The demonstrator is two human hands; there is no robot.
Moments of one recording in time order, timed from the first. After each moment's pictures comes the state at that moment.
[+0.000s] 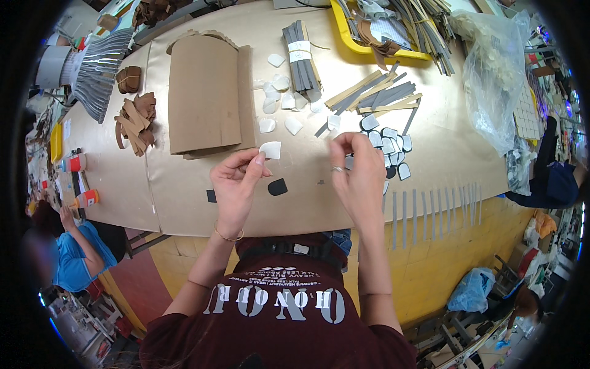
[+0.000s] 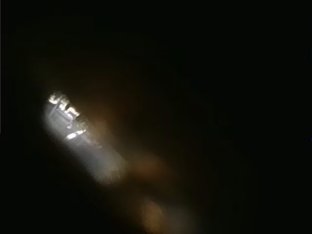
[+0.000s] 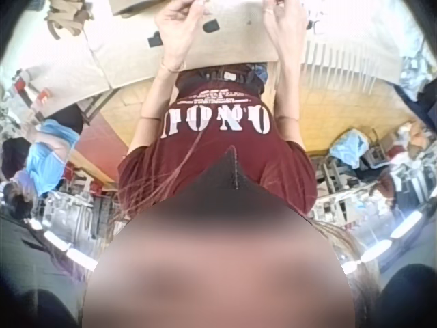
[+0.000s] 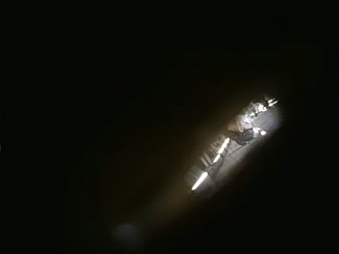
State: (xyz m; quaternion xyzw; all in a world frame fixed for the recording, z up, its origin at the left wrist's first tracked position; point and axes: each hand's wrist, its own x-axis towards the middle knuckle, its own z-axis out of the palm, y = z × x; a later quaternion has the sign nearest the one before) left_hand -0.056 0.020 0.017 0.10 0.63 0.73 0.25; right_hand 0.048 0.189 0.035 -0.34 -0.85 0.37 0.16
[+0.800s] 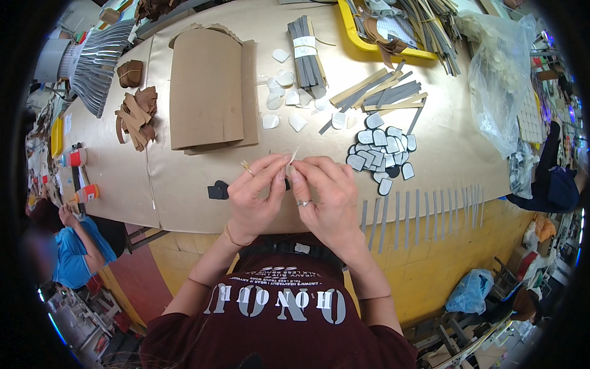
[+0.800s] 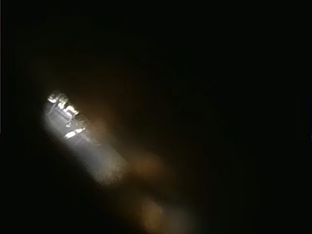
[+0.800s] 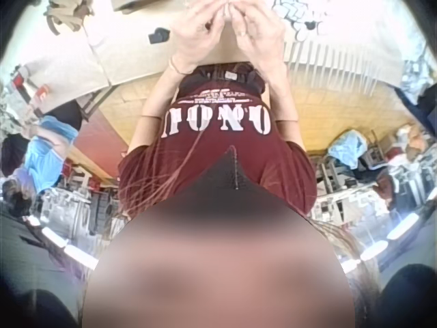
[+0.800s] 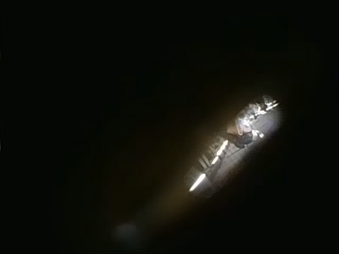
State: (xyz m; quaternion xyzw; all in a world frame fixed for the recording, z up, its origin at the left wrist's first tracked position) left_hand -0.041 0.026 0.015 0.37 0.75 0.55 0.00; right_hand 0.048 0.144 0.056 -0.20 -0.88 0.37 0.20
